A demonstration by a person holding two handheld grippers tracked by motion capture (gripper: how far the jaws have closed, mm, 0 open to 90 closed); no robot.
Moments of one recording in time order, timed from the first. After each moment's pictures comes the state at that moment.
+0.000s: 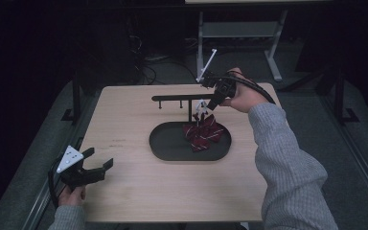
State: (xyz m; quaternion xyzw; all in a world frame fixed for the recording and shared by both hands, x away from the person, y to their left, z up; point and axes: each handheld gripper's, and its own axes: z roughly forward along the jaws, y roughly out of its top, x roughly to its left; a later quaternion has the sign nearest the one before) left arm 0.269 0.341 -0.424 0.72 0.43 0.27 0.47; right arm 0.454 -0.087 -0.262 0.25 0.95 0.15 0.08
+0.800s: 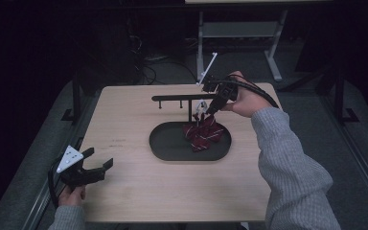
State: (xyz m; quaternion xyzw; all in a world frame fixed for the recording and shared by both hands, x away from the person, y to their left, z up) left arm 0.268 0.341 -0.424 0.72 0.43 0.27 0.47; right arm 0.436 -0.087 -0.259 0.23 0.96 0.16 0.08
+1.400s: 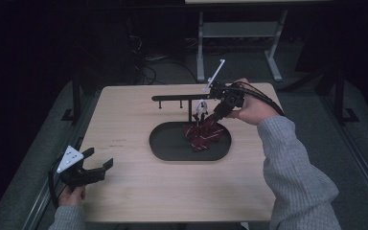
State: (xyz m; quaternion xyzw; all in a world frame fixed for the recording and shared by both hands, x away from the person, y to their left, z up) left arm 0.267 0.340 -0.424 0.72 0.43 0.27 0.46; right arm 0.422 -0.102 -0.269 0.23 0.96 0.17 0.07
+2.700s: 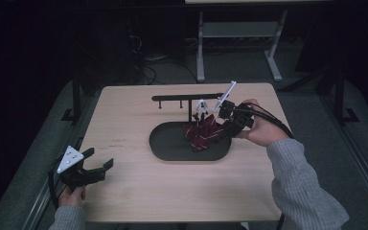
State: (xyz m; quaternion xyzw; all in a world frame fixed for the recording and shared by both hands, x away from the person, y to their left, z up) left arm 0.267 0.340 -0.424 0.72 0.43 0.27 0.46; right arm 0.386 -0.125 -0.306 0.23 0.95 0.19 0.06
